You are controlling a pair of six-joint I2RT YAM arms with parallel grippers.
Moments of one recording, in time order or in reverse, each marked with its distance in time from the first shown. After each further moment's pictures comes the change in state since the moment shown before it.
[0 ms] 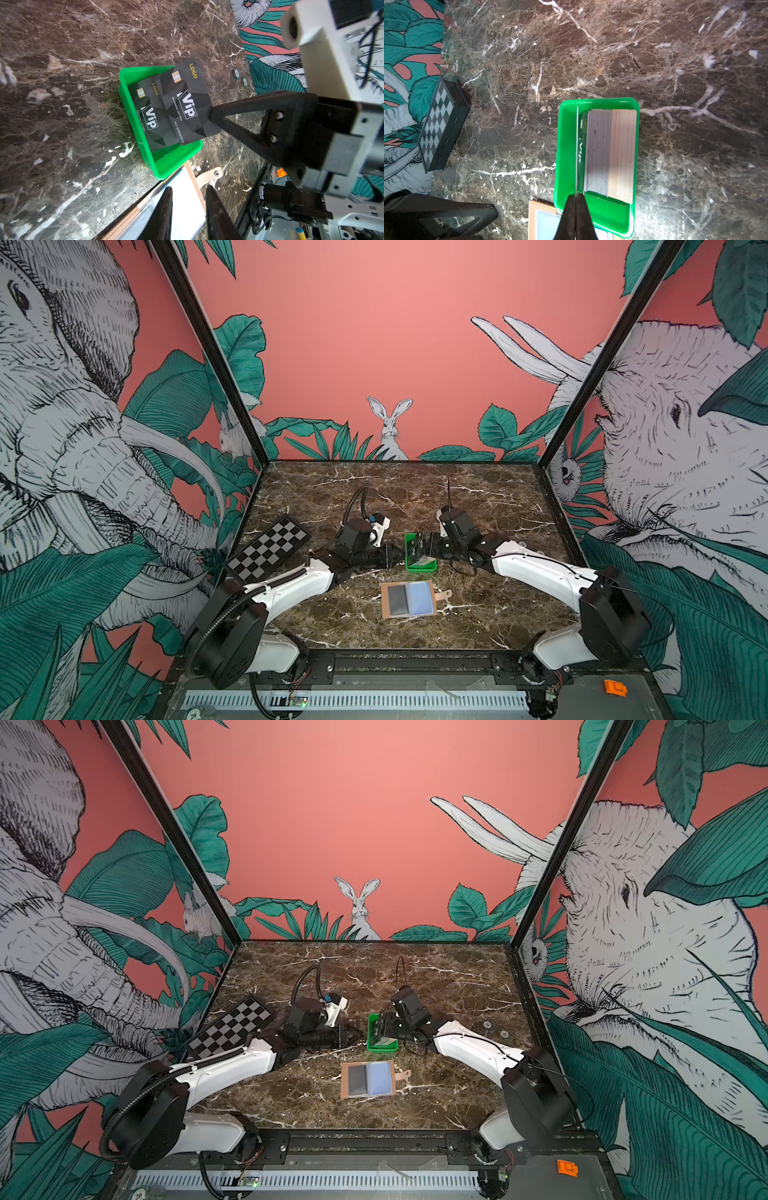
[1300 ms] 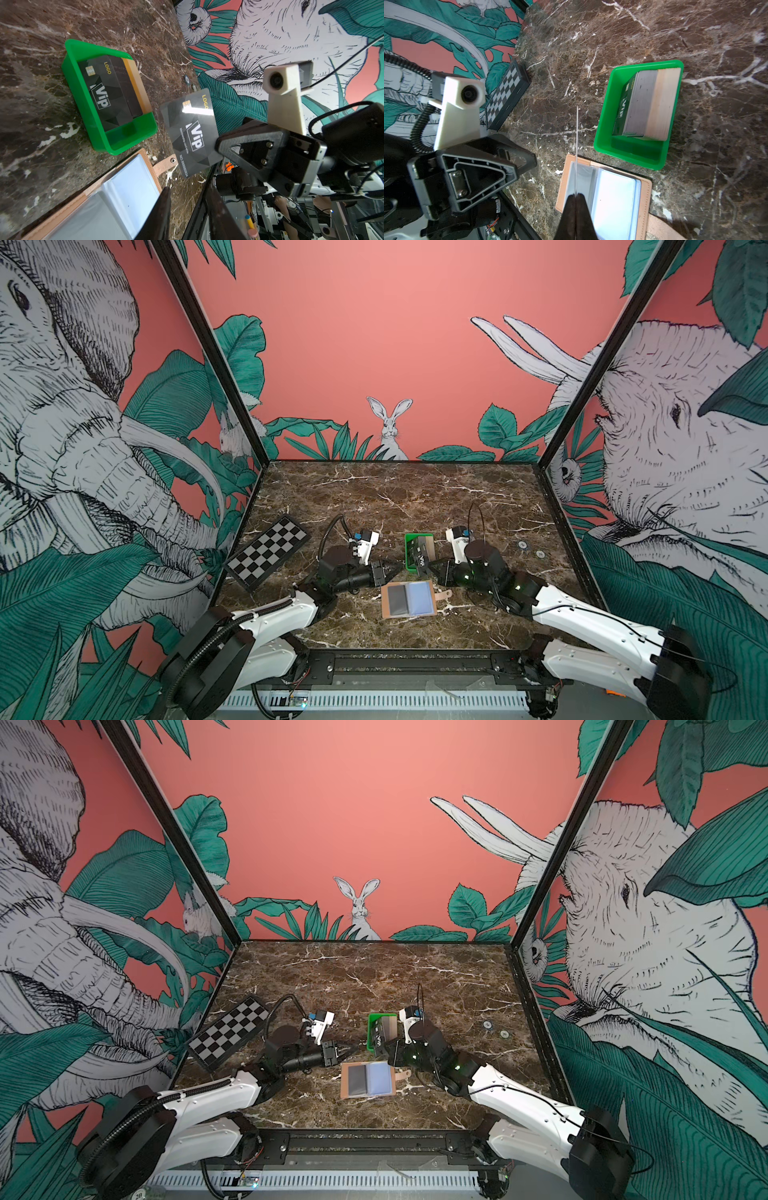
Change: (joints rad) left arm -0.013 -0.145 -0.330 0.531 0.115 -0.277; right arm 0.140 -0.438 -0.317 0.153 -0.044 0.030
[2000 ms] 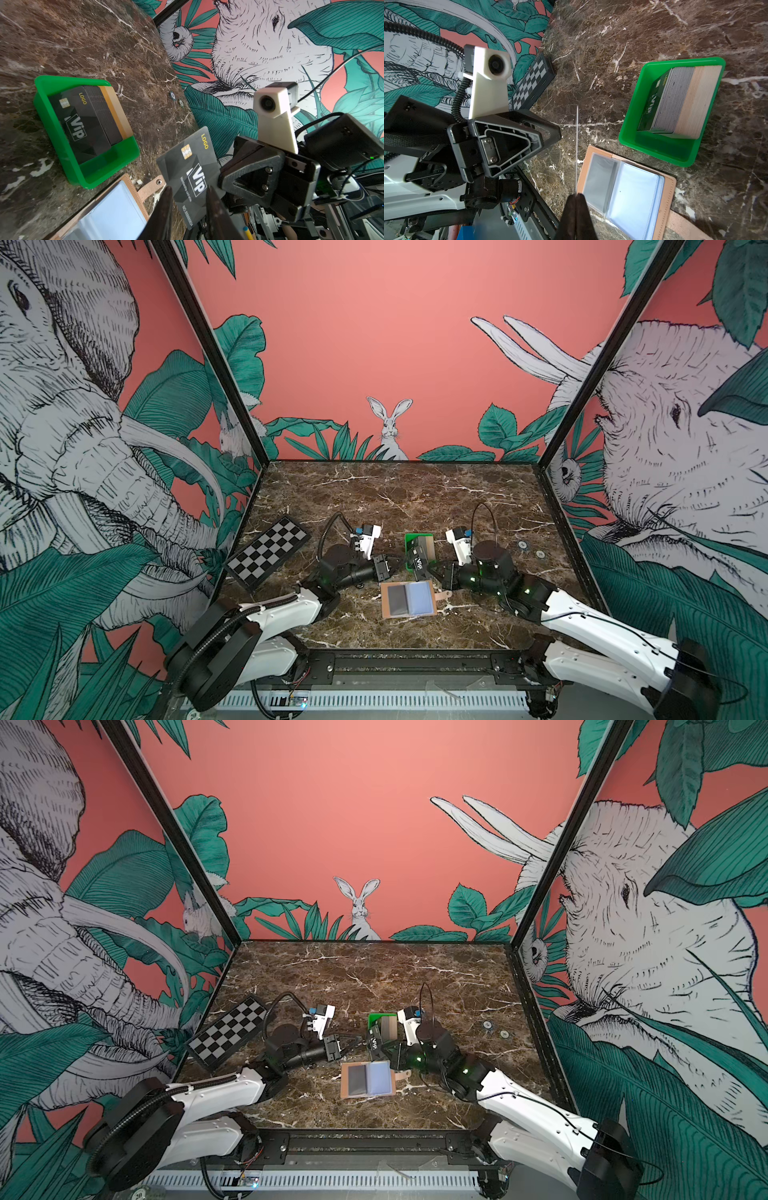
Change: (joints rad) left arm -0.018 0.089 0.036 0.166 0.000 -0.033; right arm -0.019 -0.068 -0.006 0.000 -0.105 -0.020
